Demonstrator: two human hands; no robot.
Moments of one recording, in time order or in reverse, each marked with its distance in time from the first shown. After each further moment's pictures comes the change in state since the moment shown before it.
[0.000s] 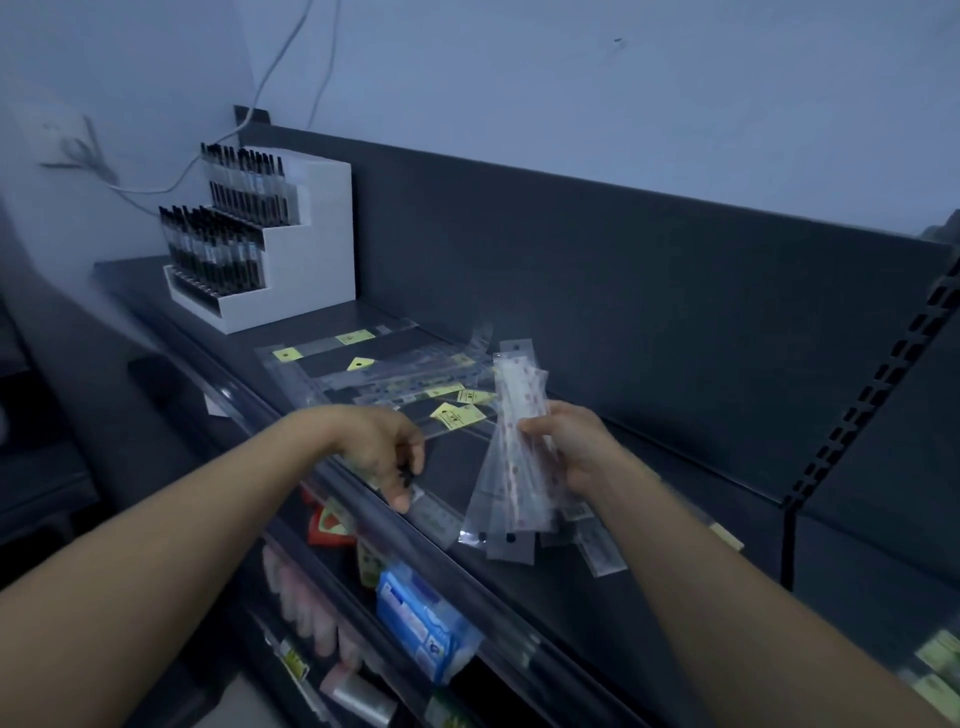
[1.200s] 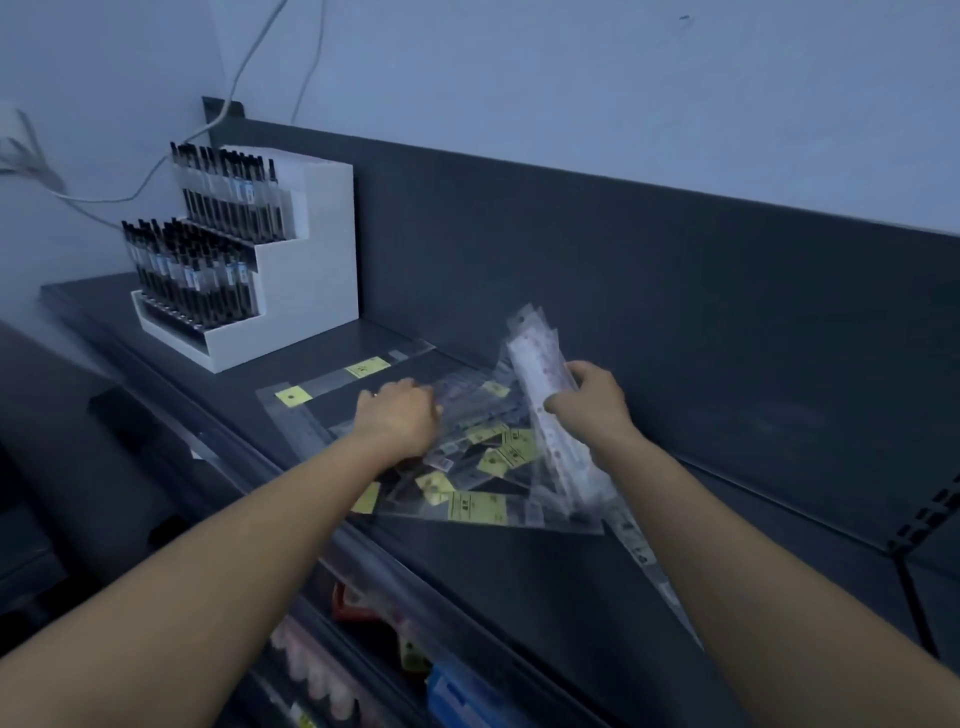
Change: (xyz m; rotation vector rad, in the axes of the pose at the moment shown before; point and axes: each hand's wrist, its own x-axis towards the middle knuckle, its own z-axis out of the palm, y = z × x) left_hand 0.099 -0.062 -0.044 0.144 0.642 -0.151; right_hand 0.070 -0.046 0.058 -0.520 0.292 -0.305
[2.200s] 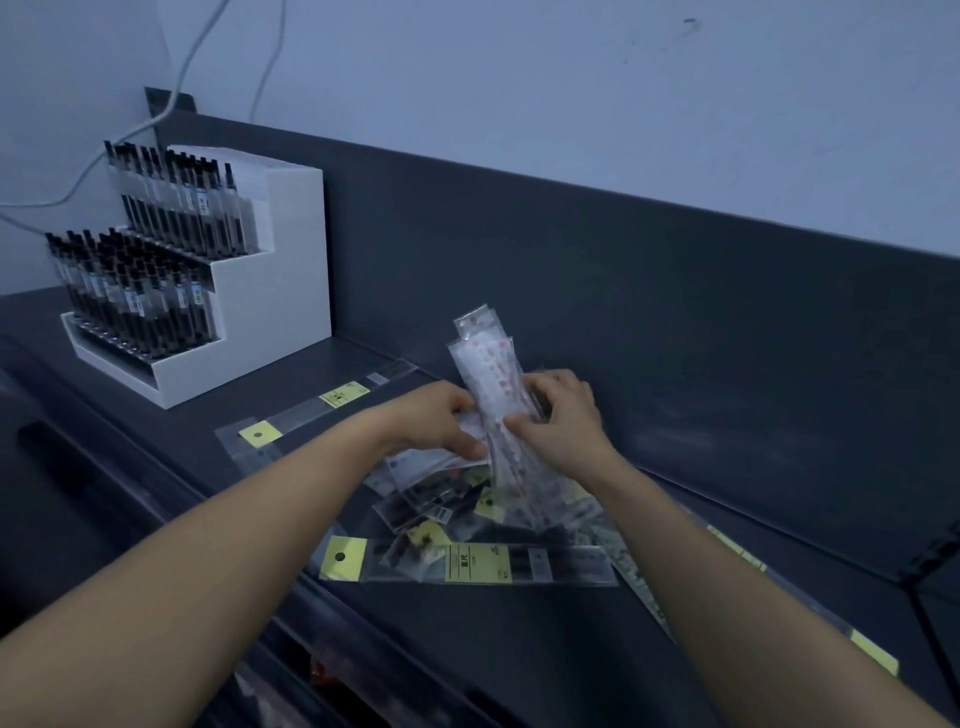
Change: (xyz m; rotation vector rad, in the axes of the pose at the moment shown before) left_hand 0.052 0.011 -0.019 -0.638 -0.335 0.331; right_hand 0.033 0.003 0.023 -0.254 -0.032 -0.287
